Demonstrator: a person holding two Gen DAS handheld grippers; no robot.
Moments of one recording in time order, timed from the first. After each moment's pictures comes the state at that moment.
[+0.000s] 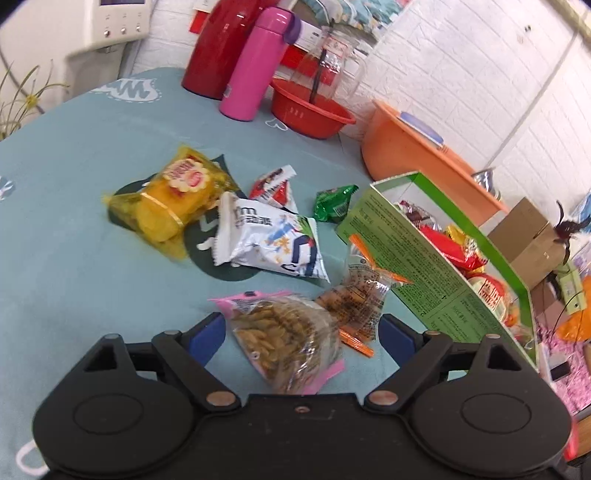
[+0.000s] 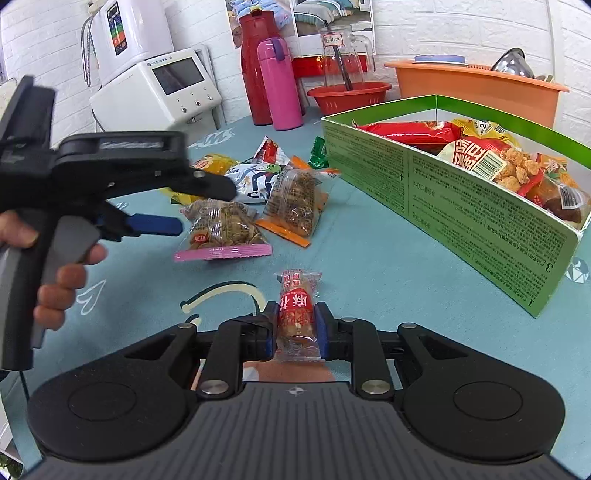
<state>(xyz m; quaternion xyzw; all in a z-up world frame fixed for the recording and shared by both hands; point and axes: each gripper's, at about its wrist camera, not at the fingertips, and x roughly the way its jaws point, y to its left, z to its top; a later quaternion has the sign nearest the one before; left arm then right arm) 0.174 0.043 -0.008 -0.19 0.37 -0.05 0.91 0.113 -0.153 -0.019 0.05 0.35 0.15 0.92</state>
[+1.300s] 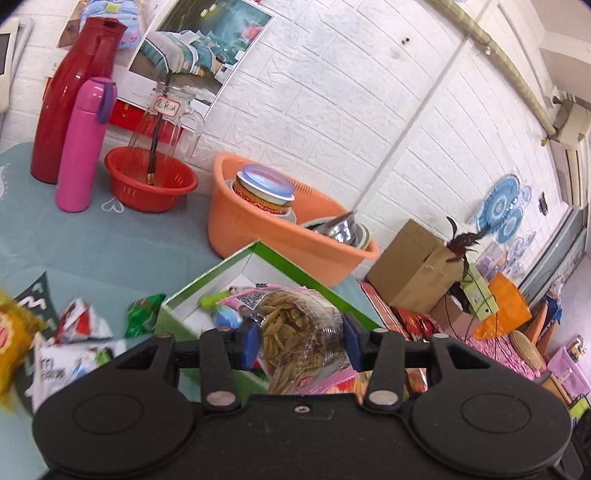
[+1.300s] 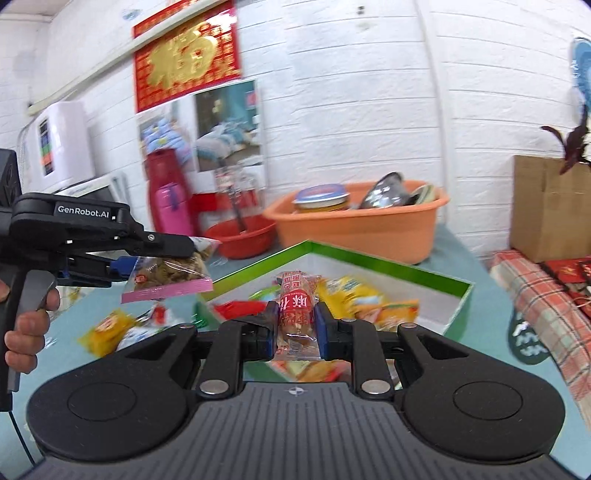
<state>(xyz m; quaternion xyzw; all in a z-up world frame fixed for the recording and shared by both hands) 0.243 -0.035 0.077 -0.20 0.28 -0.22 0.91 0.125 -0.251 0.054 0.08 0.19 0.00 0.98</state>
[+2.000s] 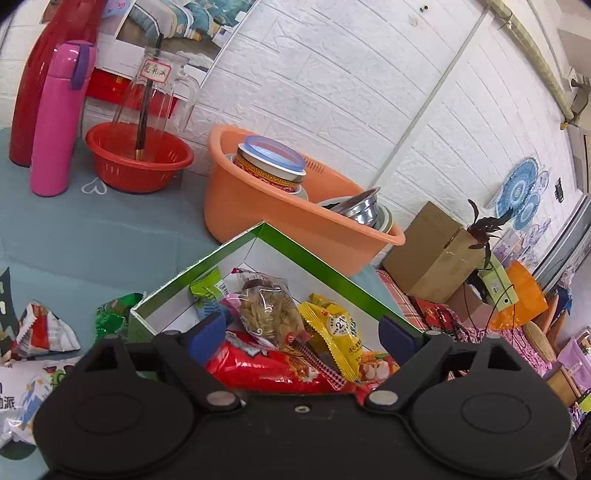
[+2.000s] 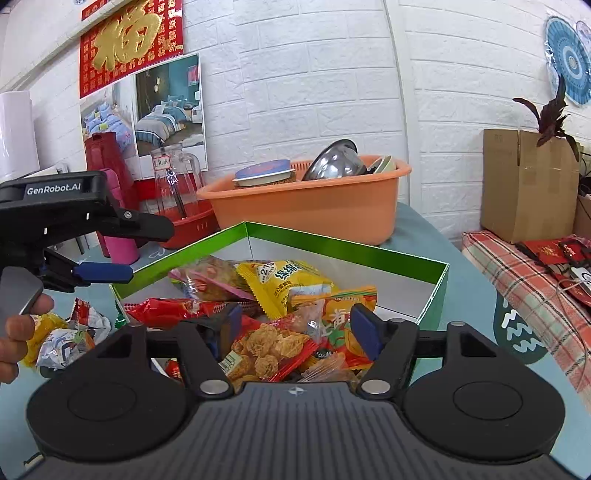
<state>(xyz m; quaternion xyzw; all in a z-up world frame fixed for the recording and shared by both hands) 0.287 -0.056 0.044 -0.18 0.30 -0.22 0.91 0.163 -0.279 0.016 0.08 0.21 -0.06 0.97</state>
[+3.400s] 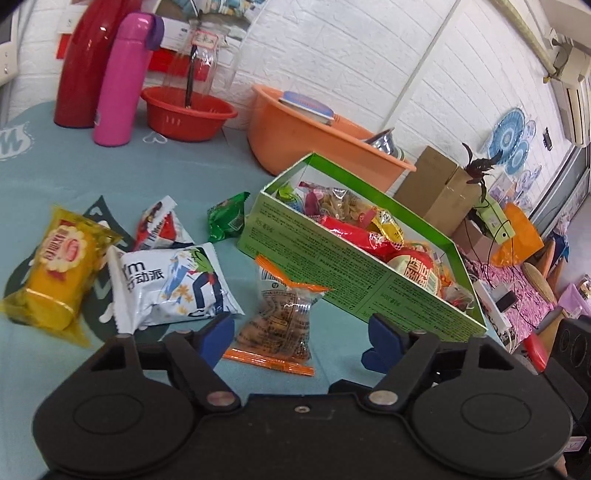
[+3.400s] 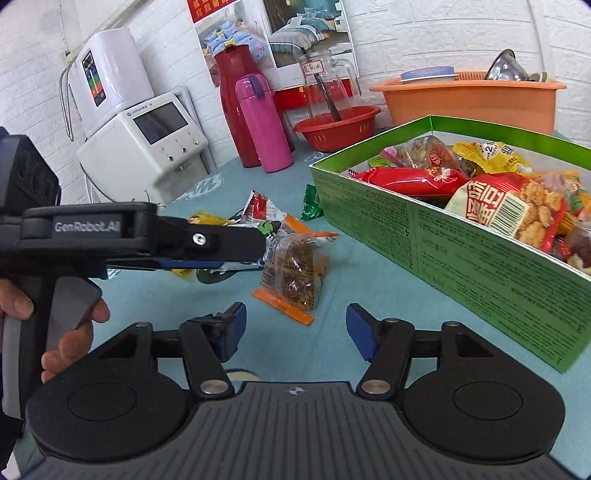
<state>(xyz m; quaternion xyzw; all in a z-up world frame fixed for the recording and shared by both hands) 0.212 0.036 0.001 -0.13 0.35 -0.25 0.89 0.153 -0.160 -0.011 0.12 0.31 0.14 0.93</state>
